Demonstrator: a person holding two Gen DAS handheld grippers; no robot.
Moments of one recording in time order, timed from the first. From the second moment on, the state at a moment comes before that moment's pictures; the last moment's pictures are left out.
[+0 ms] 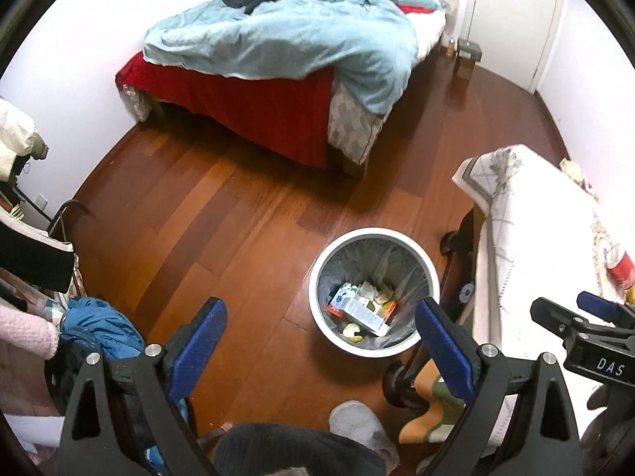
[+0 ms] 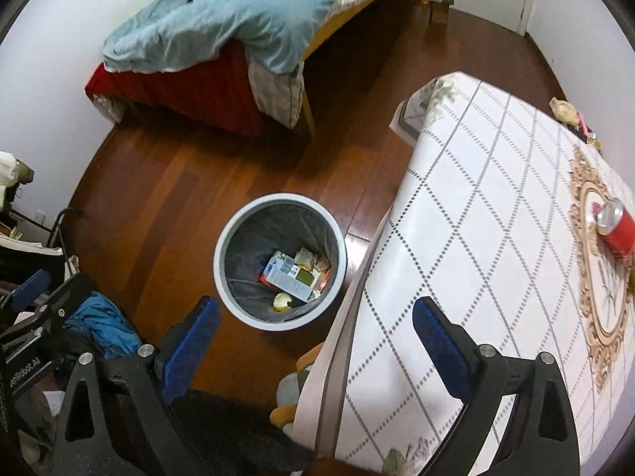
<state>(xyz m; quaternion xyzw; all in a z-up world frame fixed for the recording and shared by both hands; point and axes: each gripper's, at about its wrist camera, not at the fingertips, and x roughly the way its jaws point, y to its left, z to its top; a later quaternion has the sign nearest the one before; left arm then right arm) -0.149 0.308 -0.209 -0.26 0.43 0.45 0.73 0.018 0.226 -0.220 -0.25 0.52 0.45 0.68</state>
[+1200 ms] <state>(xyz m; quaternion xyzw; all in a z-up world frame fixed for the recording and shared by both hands) 0.230 0.112 -0.290 -0.15 0.54 0.25 0.79 0.449 -0.123 -0.242 0.05 0.61 0.16 0.77</state>
